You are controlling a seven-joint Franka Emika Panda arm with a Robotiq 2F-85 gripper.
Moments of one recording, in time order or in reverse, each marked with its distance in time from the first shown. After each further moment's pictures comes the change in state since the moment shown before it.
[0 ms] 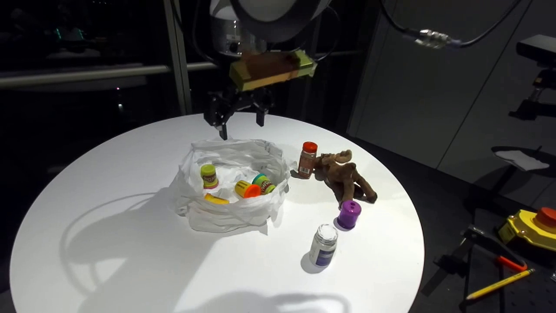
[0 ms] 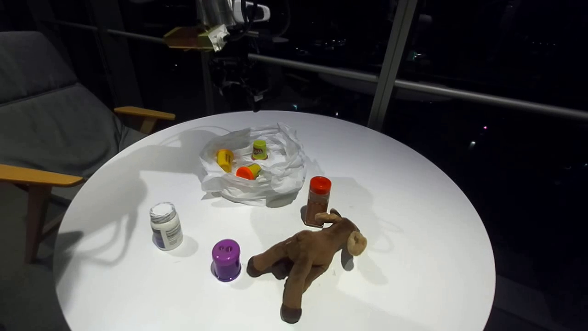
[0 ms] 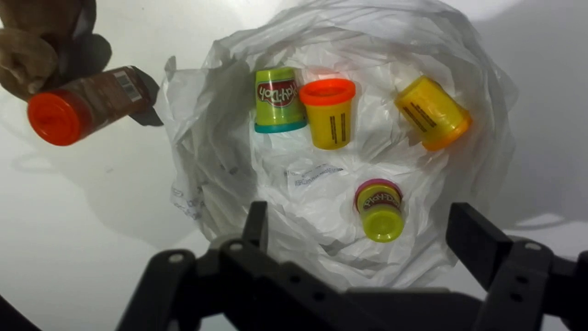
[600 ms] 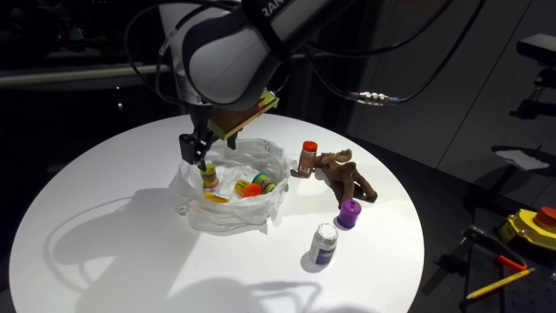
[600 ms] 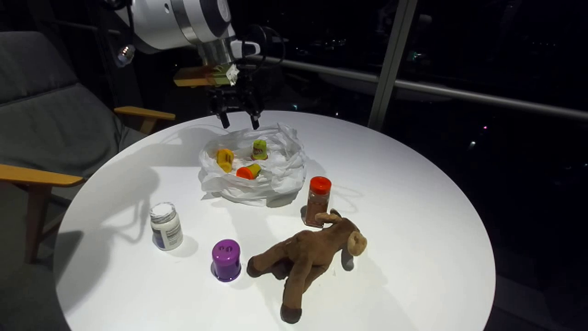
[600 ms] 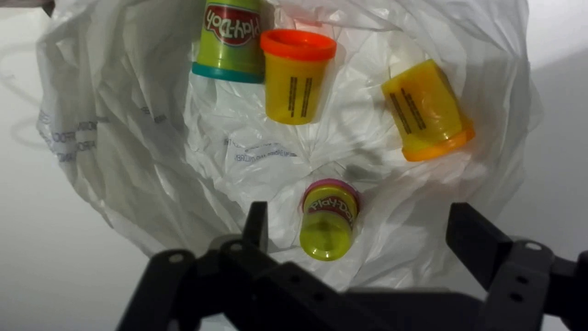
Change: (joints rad) arm 0.080 0.260 -0.038 0.238 -0.052 0.022 -0.181
